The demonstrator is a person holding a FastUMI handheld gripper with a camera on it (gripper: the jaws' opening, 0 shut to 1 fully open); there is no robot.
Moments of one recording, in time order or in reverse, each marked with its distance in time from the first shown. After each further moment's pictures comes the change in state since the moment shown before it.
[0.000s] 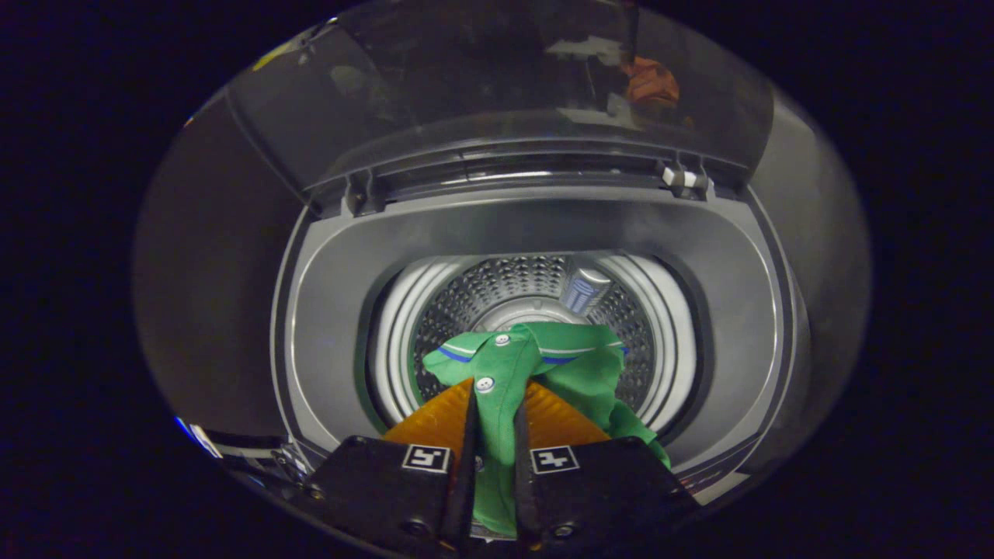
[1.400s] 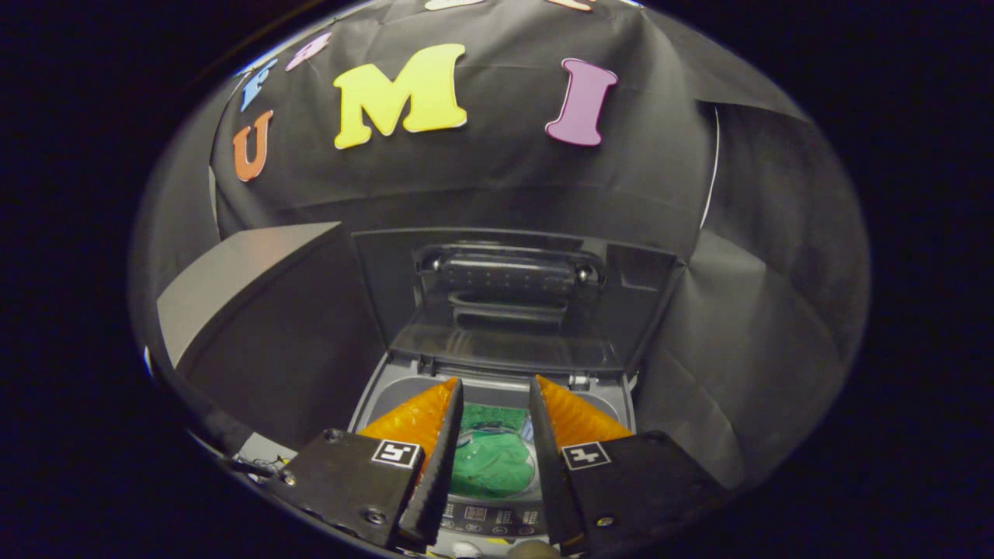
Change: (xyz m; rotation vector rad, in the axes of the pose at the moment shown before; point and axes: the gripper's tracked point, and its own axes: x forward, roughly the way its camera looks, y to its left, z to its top) arm -0.191 0.000 0.093 -0.160 -0.604 -0.051
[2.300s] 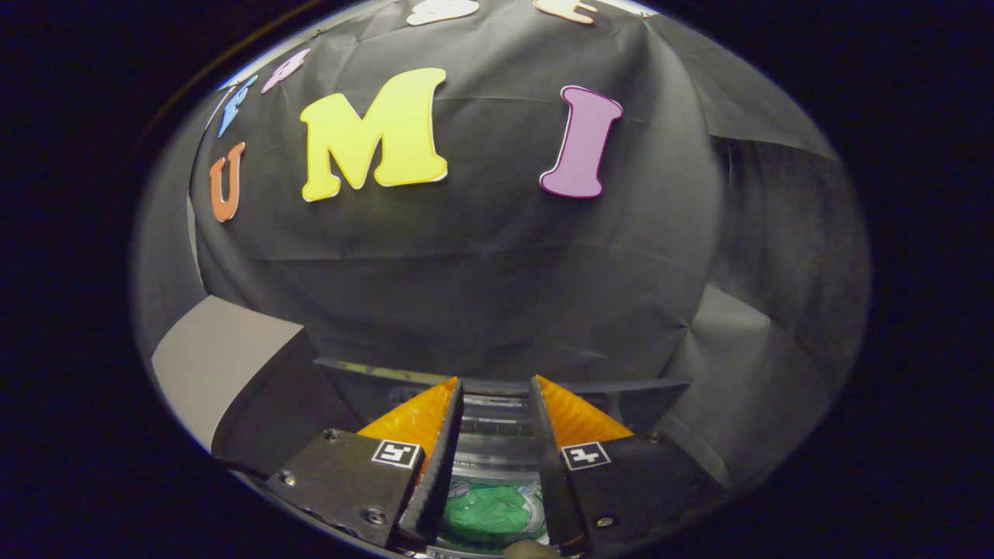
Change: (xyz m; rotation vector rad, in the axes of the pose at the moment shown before) arm 0.062 -0.004 0.132 0.027 -0.111 -0.042
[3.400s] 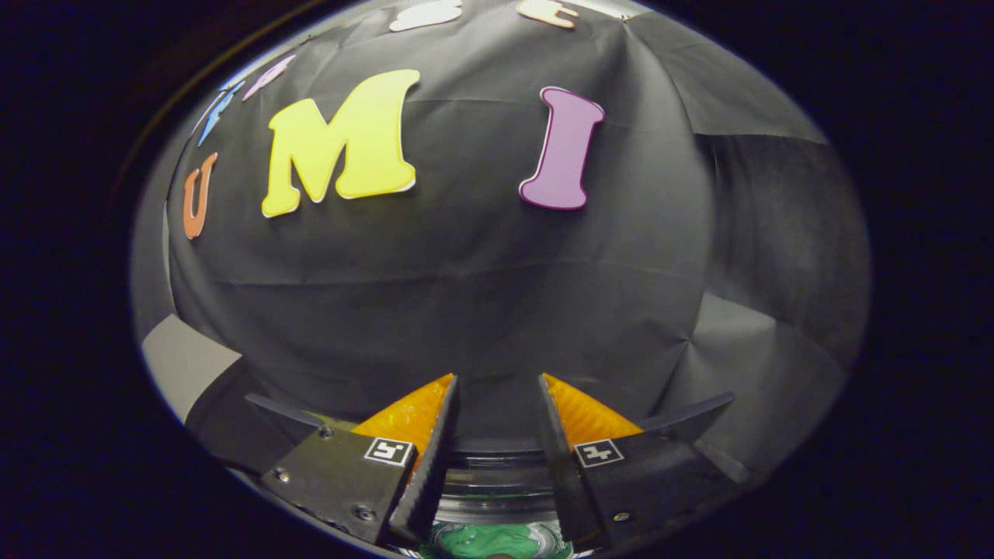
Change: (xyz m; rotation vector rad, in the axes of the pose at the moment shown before) arm 0.066 -0.006 0.008 0.039 -0.158 -0.075
